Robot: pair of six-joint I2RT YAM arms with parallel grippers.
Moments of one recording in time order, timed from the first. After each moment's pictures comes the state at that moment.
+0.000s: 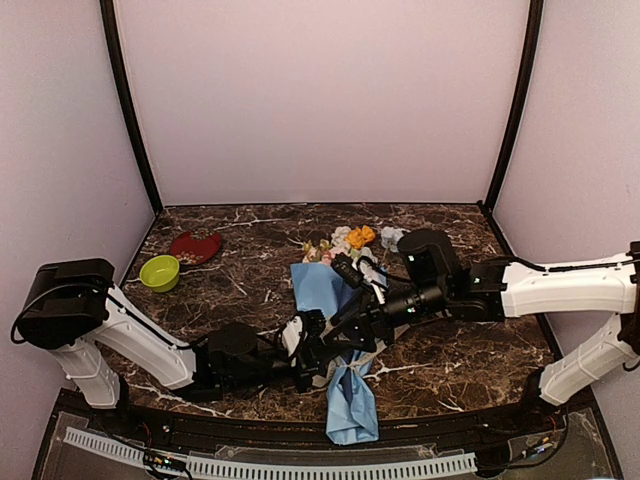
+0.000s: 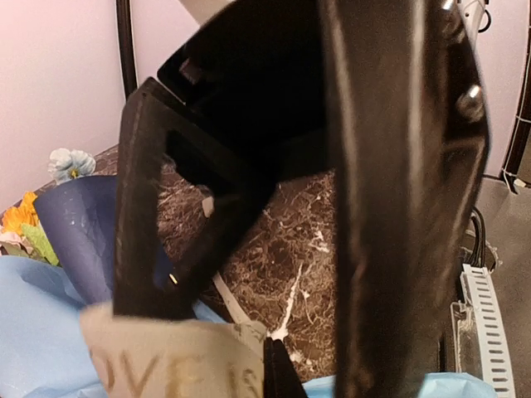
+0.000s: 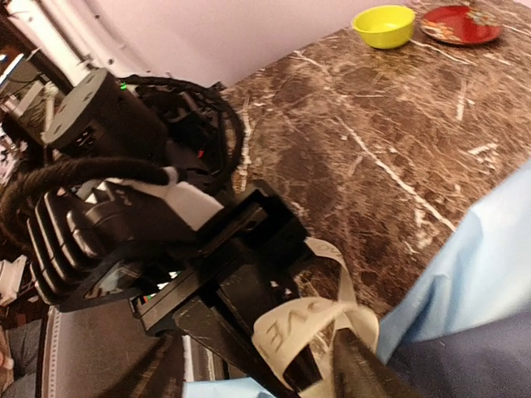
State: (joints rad) left arm -1.29 1.71 0.53 1.09 -0.11 0.00; right arm 1.02 1.38 0.86 -0.02 -0.60 0.21
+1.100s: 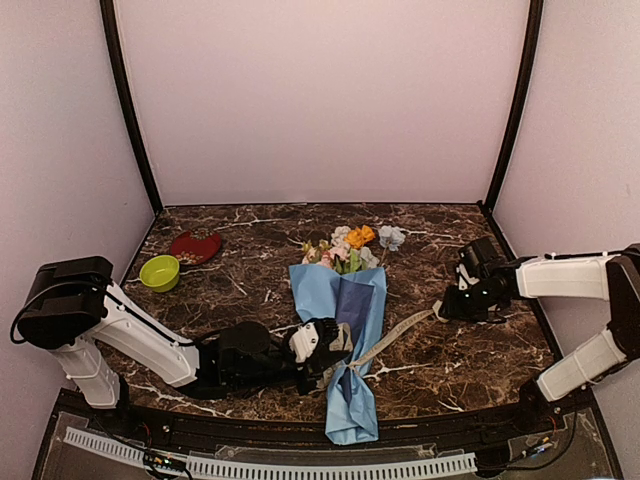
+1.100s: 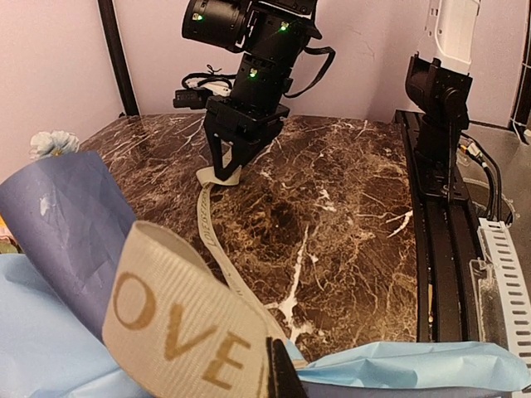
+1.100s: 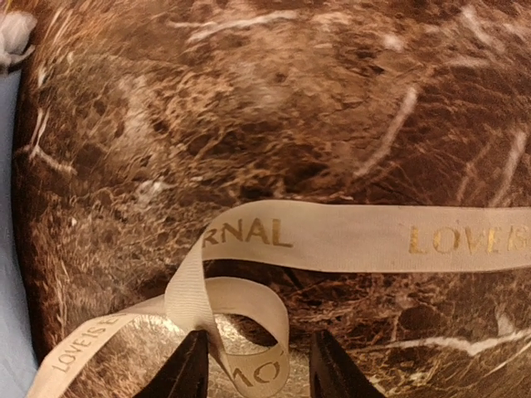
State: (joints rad) left arm -1.29 1.71 0.57 0.91 -0.11 0.07; right arm 0.38 1.39 0.65 -0.38 -0.02 0.50
